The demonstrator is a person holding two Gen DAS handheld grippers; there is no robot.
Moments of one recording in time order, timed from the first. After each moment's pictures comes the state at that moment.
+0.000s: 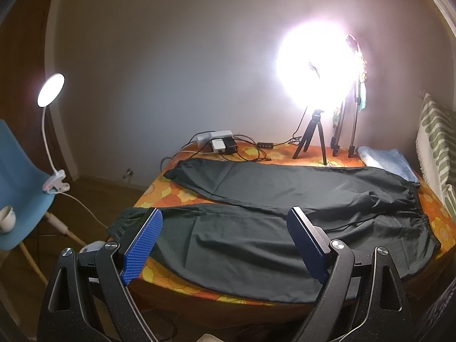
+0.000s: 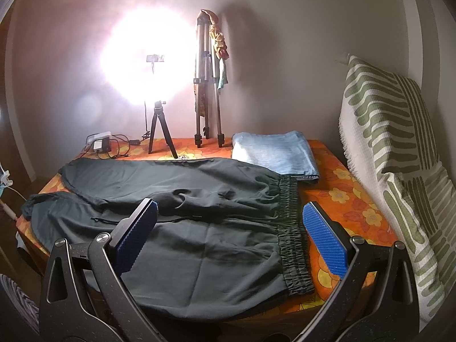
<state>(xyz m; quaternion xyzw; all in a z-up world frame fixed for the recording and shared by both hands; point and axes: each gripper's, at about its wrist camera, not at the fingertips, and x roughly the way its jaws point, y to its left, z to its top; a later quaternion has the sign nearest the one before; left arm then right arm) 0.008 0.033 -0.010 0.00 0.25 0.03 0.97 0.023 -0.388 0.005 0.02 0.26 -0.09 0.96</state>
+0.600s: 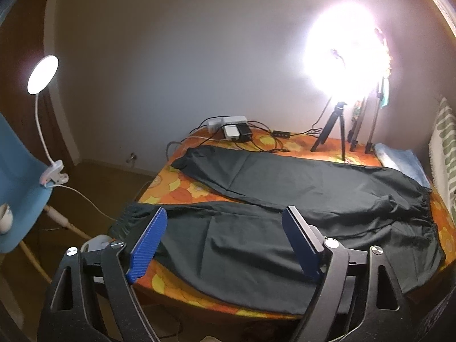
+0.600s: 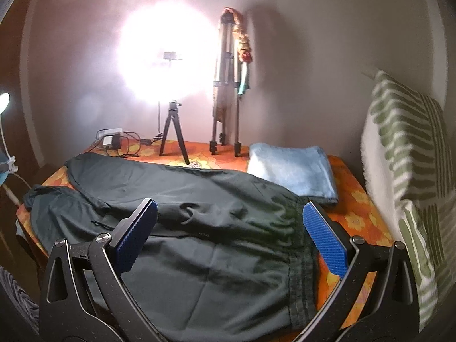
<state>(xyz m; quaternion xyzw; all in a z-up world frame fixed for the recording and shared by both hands) 0.069 0.068 -0.008 -0.01 0.30 0.05 0.95 0.080 -0.390 0.009 -0.01 0.26 -0.03 0.97</state>
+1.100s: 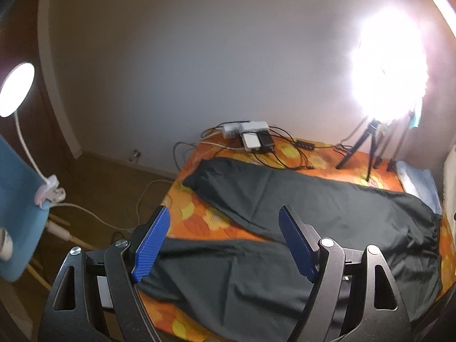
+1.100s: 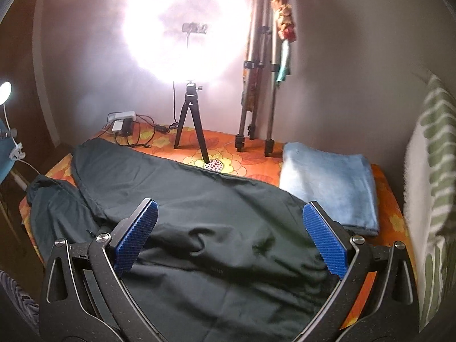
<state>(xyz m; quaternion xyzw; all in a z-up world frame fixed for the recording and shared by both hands) 0.177 0.120 0.023 -0.03 0.35 0.06 0.93 0.208 -0.378 -0.007 -0.03 0.32 0.05 0.95</state>
